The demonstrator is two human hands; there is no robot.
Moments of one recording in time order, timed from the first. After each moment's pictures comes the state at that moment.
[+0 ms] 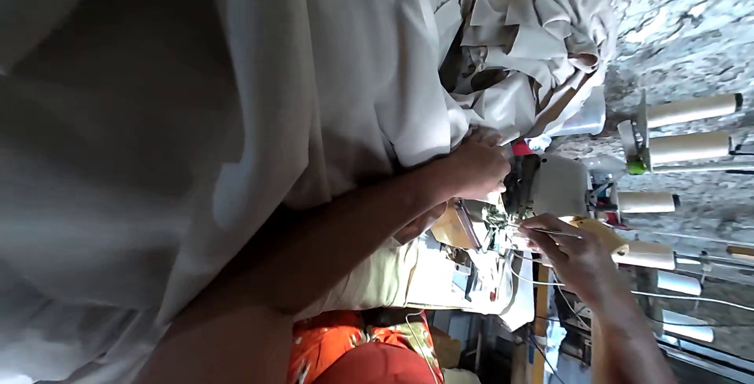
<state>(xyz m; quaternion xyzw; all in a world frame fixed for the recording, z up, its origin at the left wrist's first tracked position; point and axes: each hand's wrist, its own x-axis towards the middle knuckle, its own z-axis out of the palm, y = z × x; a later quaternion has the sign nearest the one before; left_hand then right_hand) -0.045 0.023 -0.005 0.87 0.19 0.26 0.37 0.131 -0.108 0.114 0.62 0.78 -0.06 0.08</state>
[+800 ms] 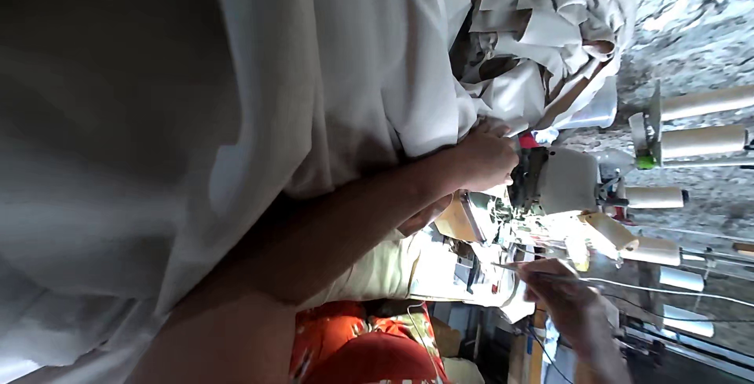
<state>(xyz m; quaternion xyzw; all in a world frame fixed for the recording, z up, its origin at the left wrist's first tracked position) -0.047 0.023 -0.006 0.87 0.19 0.26 0.38 0.133 -0.182 0.098 0.69 0.69 -0.21 -0.10</state>
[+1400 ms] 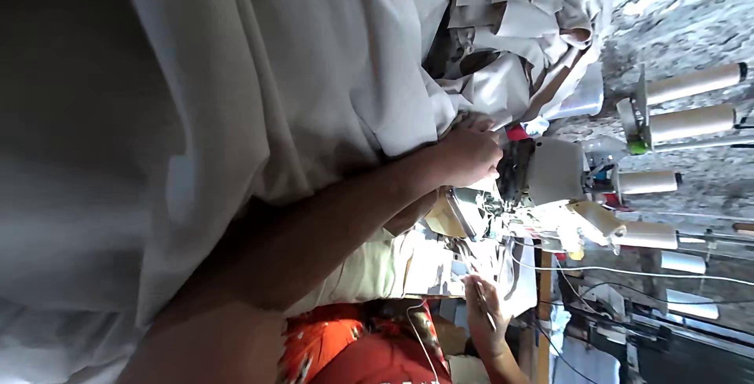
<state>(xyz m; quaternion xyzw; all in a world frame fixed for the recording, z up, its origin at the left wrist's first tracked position) -0.046 0.024 -0.008 0.87 0.18 0.27 0.37 0.150 -0.255 -0.029 0.68 0.72 0.01 -0.17</state>
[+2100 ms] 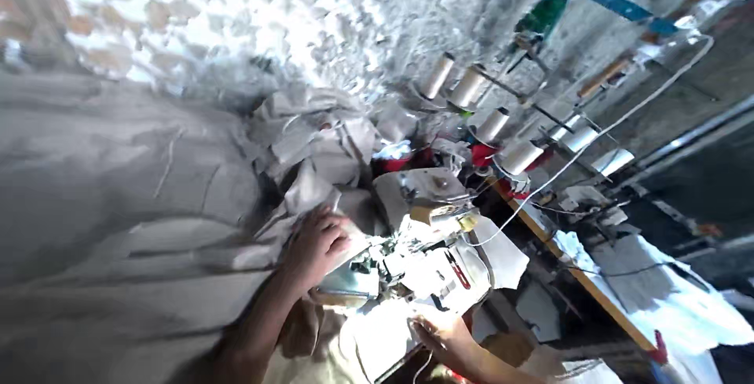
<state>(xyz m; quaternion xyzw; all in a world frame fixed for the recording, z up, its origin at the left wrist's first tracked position) -0.045 0.023 -0.029 0.87 0.19 0.34 0.30 0.146 -0.258 -0.033 0.69 0.69 -0.01 -0.21</state>
